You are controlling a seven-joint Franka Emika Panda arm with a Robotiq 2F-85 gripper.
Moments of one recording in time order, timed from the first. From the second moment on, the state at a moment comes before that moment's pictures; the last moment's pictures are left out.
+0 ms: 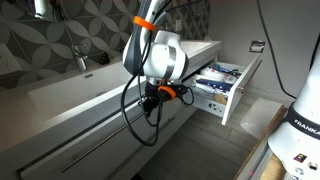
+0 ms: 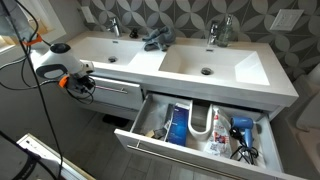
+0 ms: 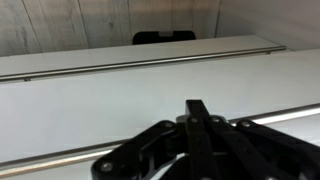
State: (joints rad) arm 0.06 0.41 0.46 -2.48 0.98 3.18 -0.66
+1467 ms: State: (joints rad) arm -0.08 0.29 0.55 -2.60 0.92 3.09 -0.75
